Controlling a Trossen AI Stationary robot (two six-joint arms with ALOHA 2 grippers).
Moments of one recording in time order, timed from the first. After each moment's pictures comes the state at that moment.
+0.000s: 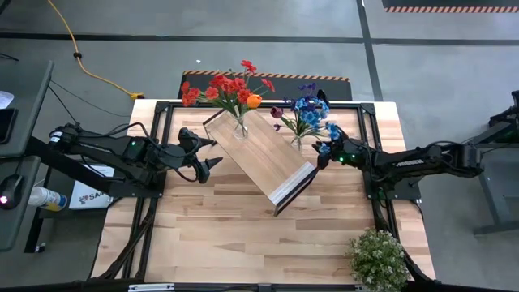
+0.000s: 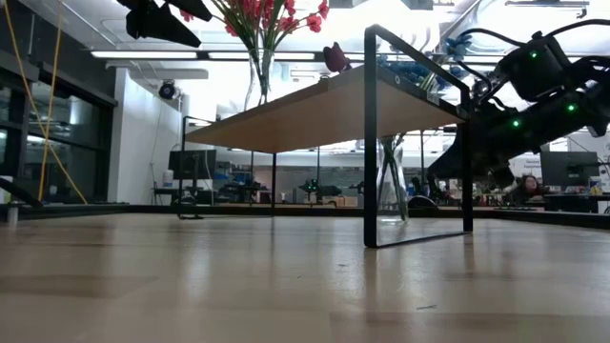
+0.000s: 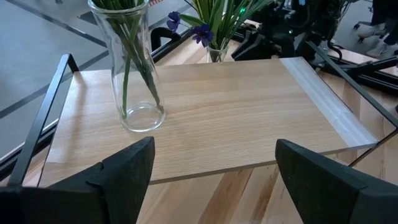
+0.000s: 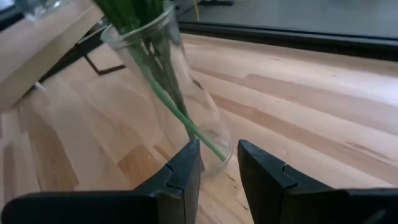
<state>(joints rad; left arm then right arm) -0.24 0.90 0.90 -0.56 -0.64 -0.45 -0.35 1.06 0.06 0.63 0.24 0.48</state>
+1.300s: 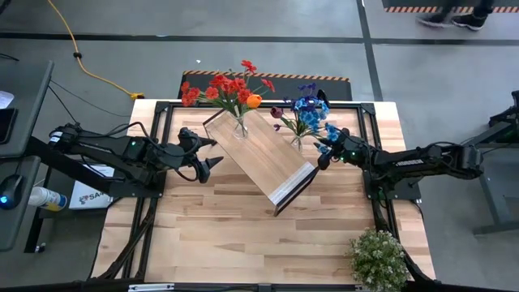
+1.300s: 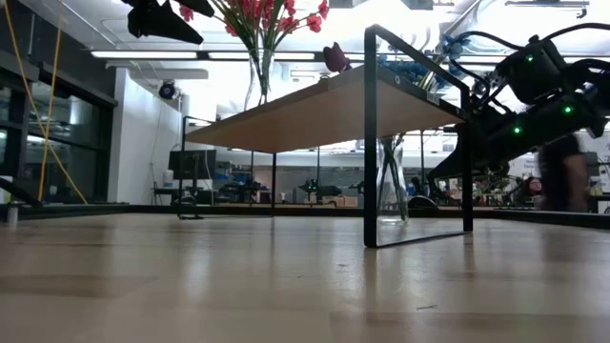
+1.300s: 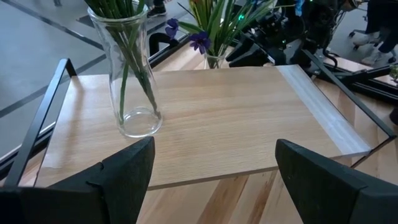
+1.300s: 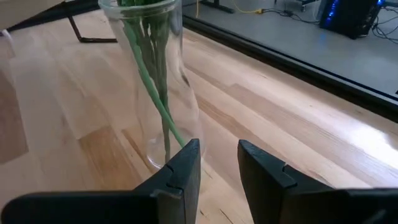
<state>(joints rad) -0.24 0.90 0.90 -0.53 -0.64 -0.45 -0.41 1.06 0.06 0.62 0.23 0.18</state>
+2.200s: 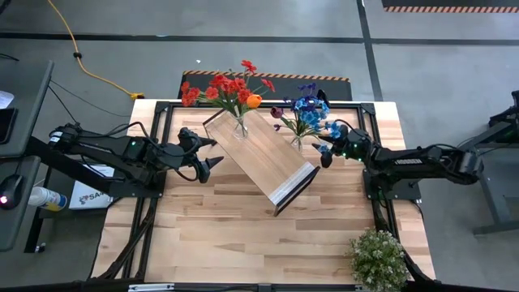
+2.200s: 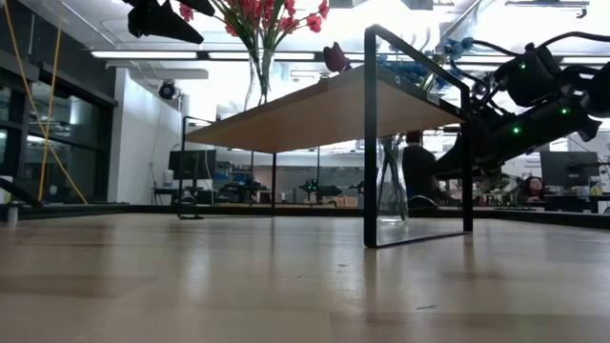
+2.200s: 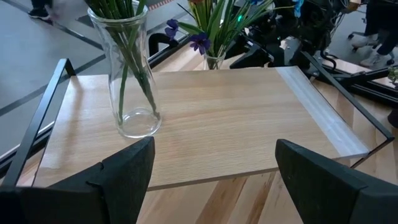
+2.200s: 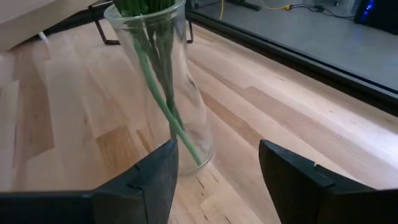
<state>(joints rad) -0.24 0.90 0.90 -0.53 -0.64 -0.46 -0.58 1.06 0.07 0.63 -0.05 0.13</state>
